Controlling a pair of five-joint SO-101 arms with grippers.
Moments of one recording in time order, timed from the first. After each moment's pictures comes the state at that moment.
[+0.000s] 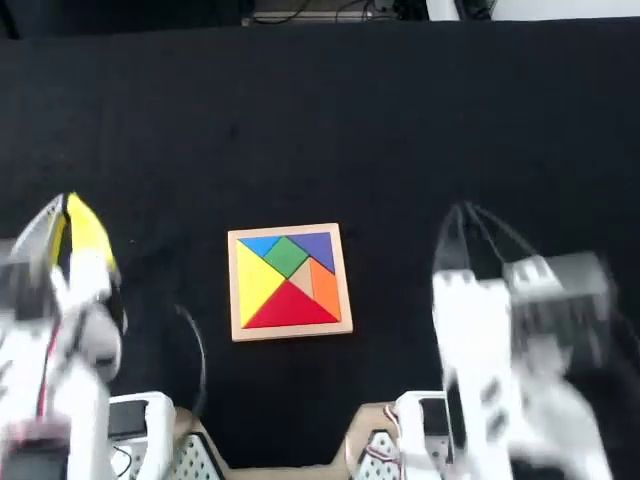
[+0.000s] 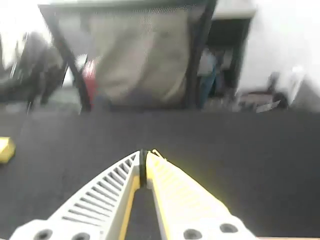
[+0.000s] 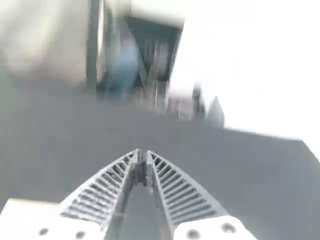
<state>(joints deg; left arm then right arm) -11.8 -87.0 35.4 66.8 -5.8 -0.1 -84.5 26.1 74.5 9.7</state>
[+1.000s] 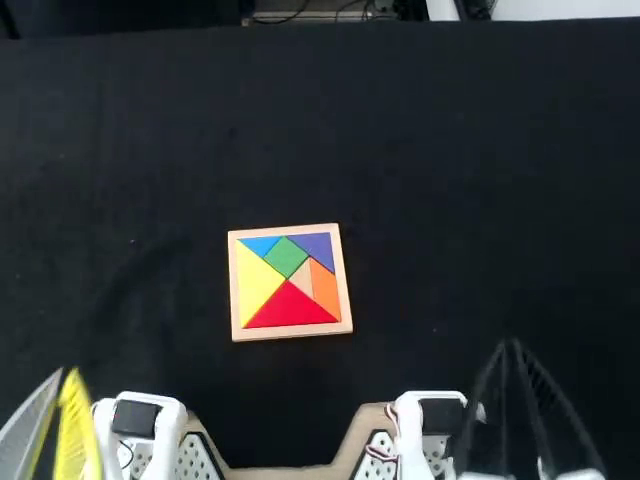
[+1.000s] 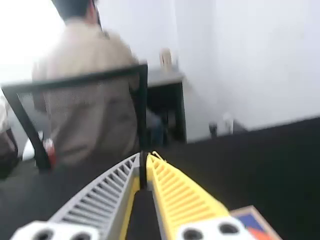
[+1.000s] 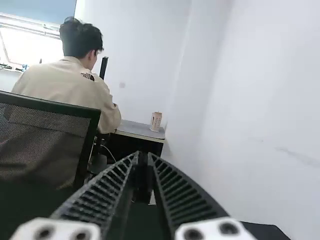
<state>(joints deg) 1.8 -104.5 4.1 100.7 -9.3 -0.5 -103.9 12.4 85.2 9.7</state>
